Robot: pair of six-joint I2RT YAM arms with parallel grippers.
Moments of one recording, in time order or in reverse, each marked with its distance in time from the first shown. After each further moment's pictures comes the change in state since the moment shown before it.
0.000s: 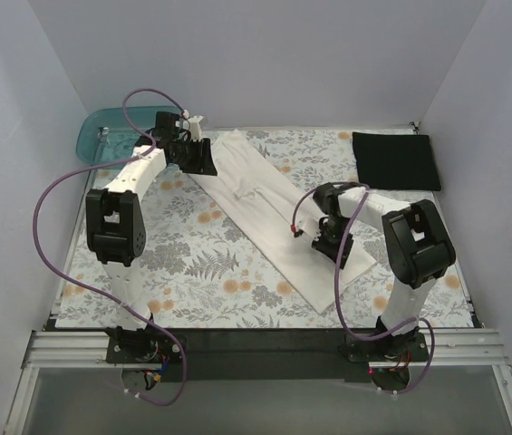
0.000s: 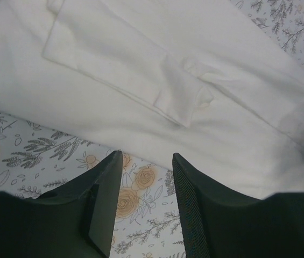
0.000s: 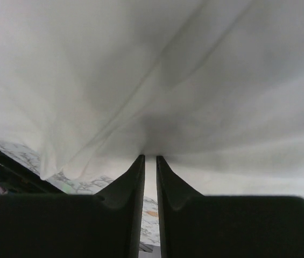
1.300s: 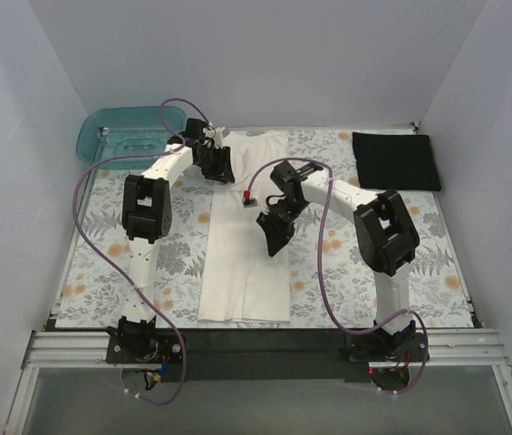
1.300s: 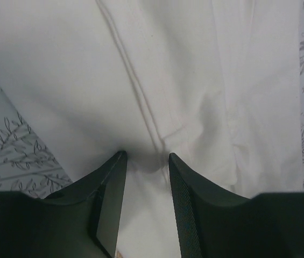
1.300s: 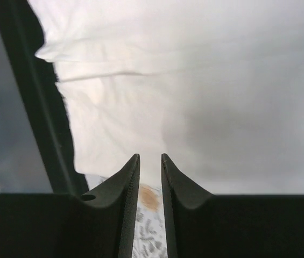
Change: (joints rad) left arm -0.070 0.398 0.308 -0.081 -0.015 -0.053; right arm 0.283 0.198 0.381 0.013 -0.664 0.209
